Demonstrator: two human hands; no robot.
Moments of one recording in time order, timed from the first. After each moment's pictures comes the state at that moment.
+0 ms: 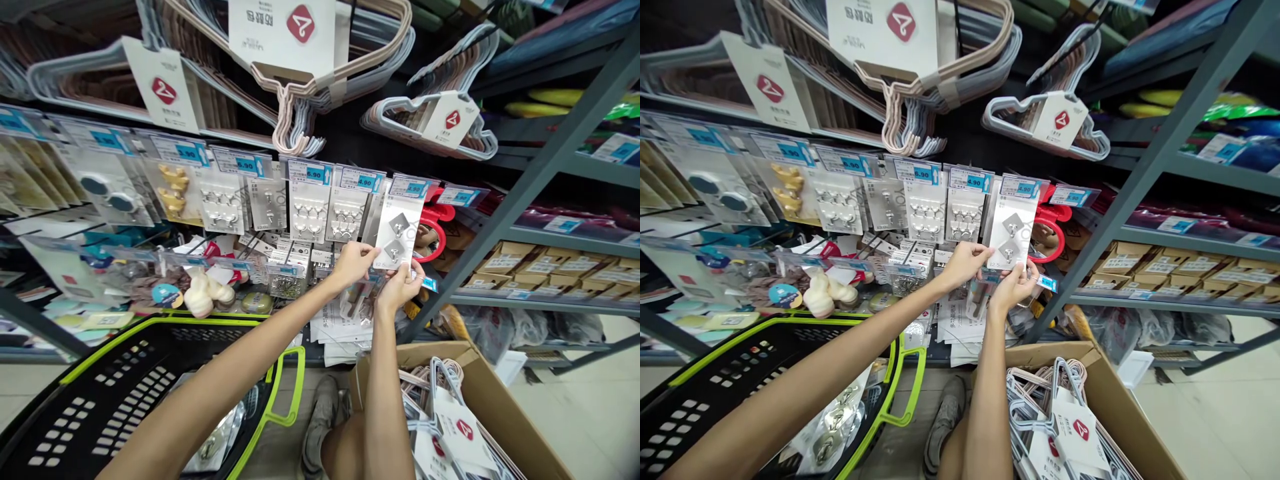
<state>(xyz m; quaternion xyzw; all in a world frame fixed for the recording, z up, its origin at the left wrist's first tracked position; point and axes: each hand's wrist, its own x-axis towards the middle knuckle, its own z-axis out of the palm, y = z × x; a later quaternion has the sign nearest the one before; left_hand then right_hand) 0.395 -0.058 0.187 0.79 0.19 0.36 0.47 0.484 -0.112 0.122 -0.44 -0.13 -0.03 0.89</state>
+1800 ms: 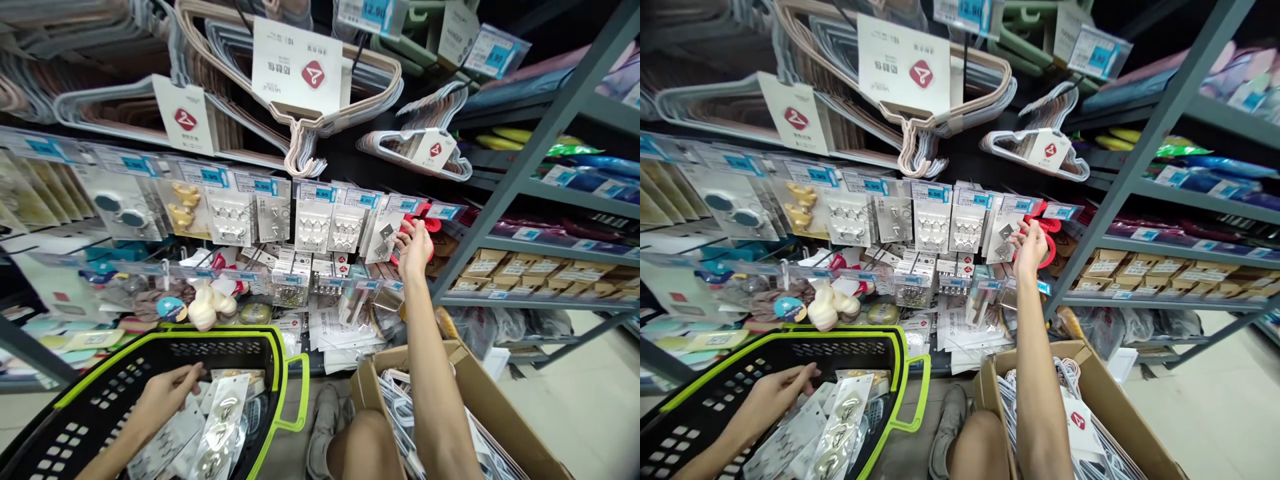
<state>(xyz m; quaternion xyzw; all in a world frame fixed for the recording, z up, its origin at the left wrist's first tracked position) -0.012 -0.035 -0.010 0.74 0.54 0.23 0.32 0.526 -0.111 0.234 -0.34 -0.26 0.11 0.90</state>
